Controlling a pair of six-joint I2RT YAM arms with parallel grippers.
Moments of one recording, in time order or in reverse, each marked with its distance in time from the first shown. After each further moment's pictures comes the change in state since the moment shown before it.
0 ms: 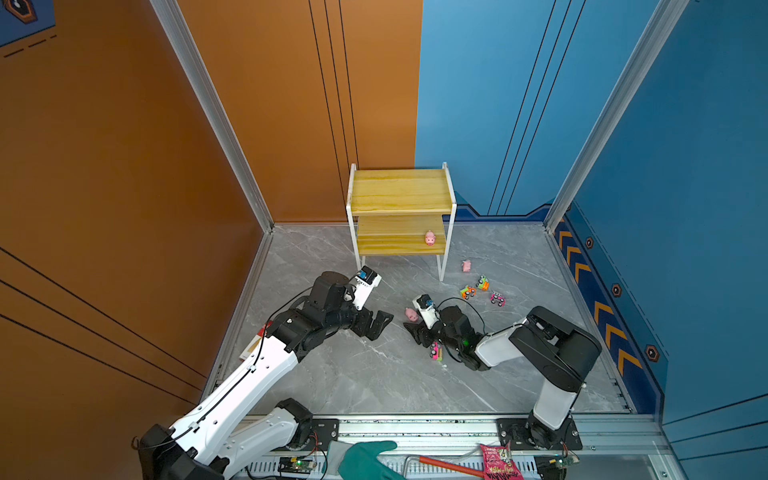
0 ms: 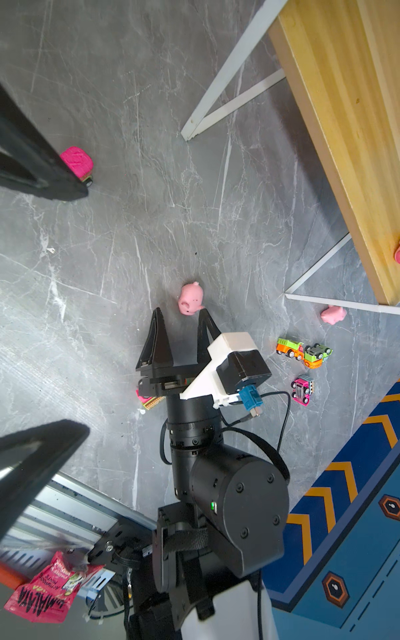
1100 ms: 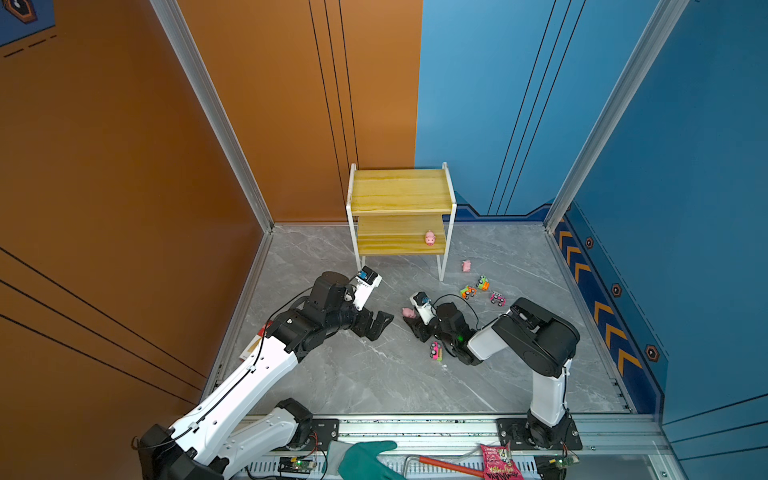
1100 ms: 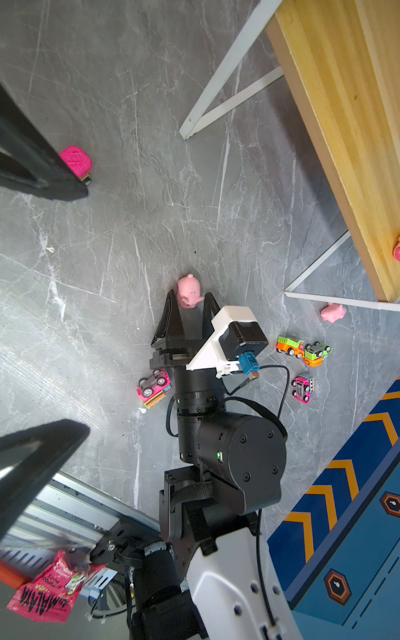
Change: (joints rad) left arm -0.003 -0.001 0.000 0.000 0.001 0.002; right arm -0.030 0.127 0.074 0.054 0.010 -0.063
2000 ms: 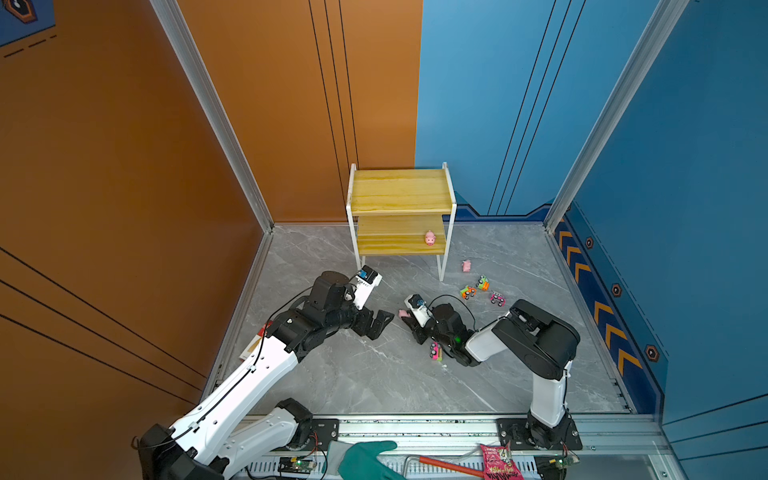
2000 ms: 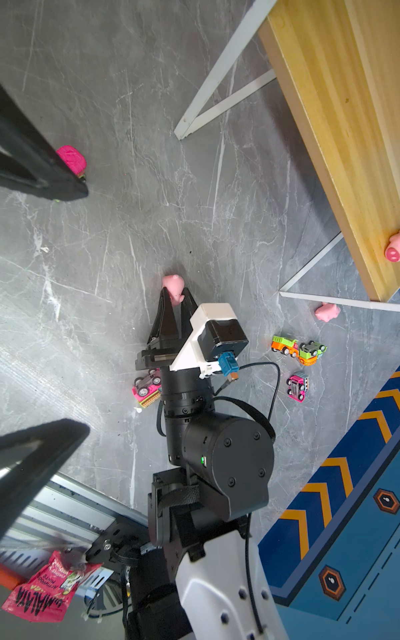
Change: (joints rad) left arm 0.013 0.001 0.000 0.015 0.002 -0.005; right arm 0.045 -0.035 0.010 -0.029 0.008 -0.040
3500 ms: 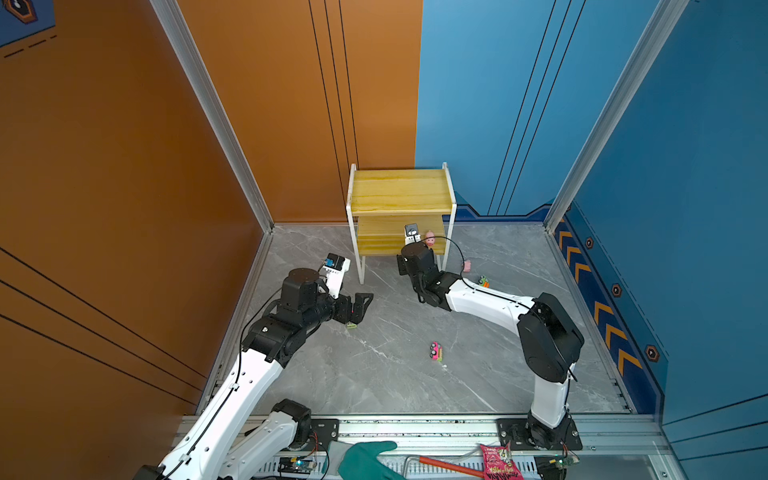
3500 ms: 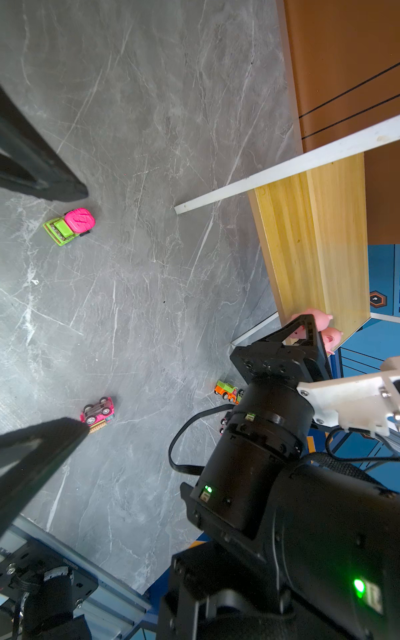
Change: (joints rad) left arm 0.175 -0.108 0.000 0.023 -0.003 -0.090; right arm -0.005 0.002 0.787 -0.755 0.656 0.200
